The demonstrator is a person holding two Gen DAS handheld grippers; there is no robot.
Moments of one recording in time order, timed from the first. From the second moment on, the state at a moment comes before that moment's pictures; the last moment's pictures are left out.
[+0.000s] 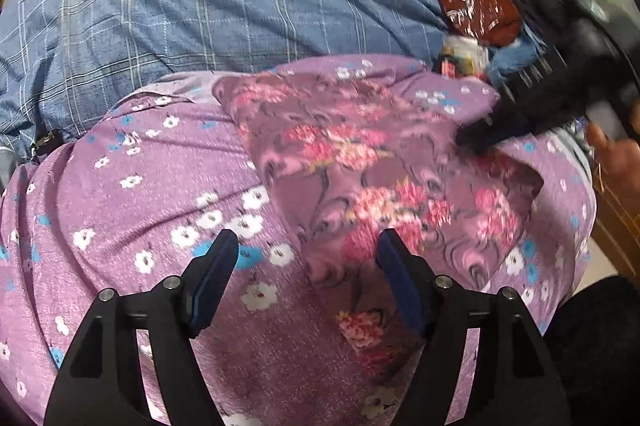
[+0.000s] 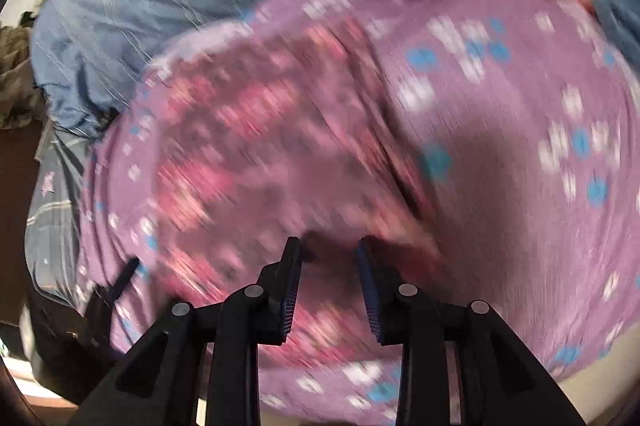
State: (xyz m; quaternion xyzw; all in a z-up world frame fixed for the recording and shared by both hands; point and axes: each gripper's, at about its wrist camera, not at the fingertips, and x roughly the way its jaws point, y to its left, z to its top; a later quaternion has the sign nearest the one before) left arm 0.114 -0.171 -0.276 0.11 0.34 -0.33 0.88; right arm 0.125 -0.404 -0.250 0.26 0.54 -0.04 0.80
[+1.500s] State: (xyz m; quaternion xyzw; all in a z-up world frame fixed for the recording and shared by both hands) left arm 0.124 -0.182 -0.280 0.14 0.34 -0.29 0.89; right arm 0.089 -0.389 -0.263 0.28 0.47 -0.01 0.84
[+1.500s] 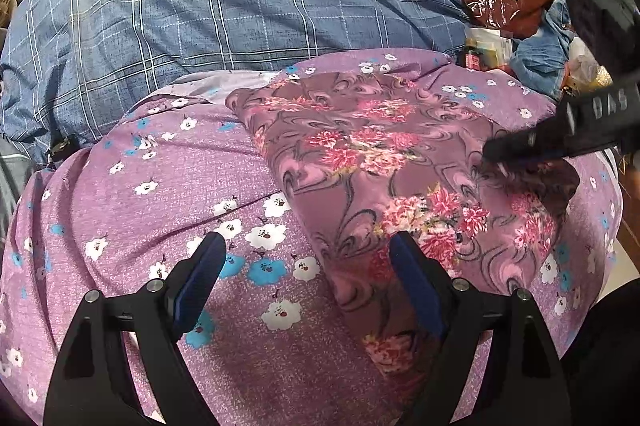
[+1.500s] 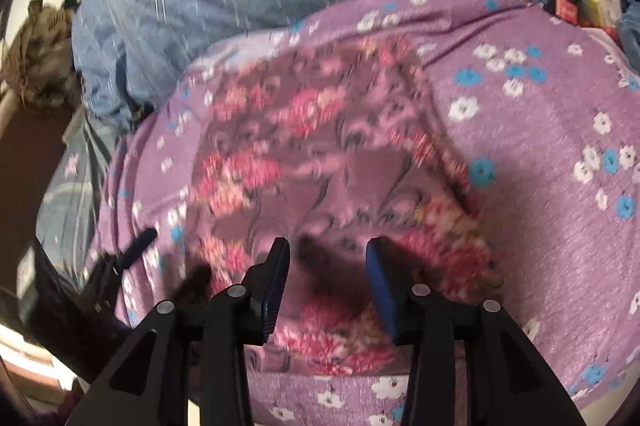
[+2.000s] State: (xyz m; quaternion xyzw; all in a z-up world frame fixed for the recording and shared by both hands) left arm 0.126 -0.183 -0.284 0.13 0.34 -0.28 0.89; right arm 0.086 -0.385 -0.247 0.18 0.40 -0.14 0.89
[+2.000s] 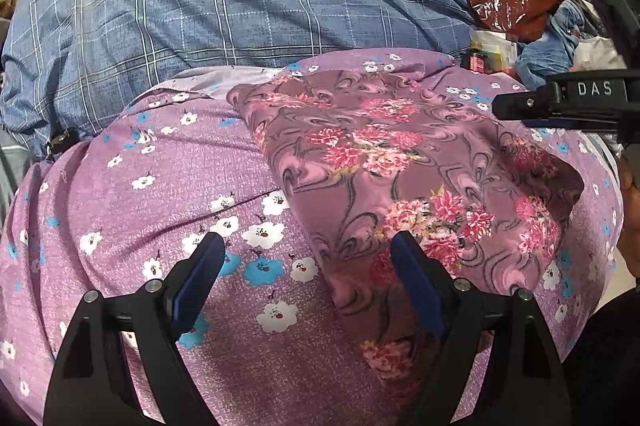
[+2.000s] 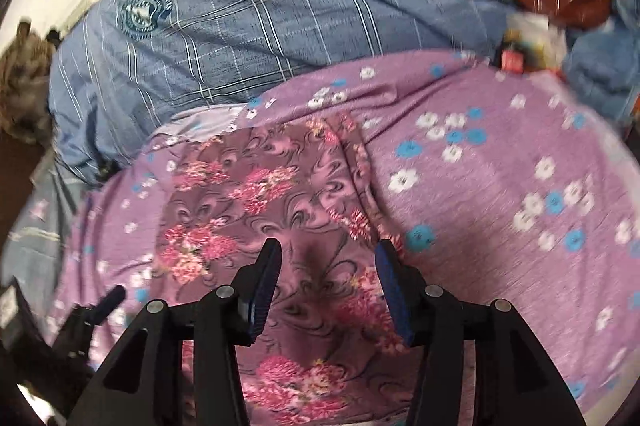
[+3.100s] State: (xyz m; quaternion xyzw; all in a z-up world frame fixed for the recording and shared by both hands) left arm 0.150 -0.193 -0.237 0.04 0.35 -0.27 0.90; right arm 0.068 -0.375 -0.233 0.07 0.38 -0.18 0.90
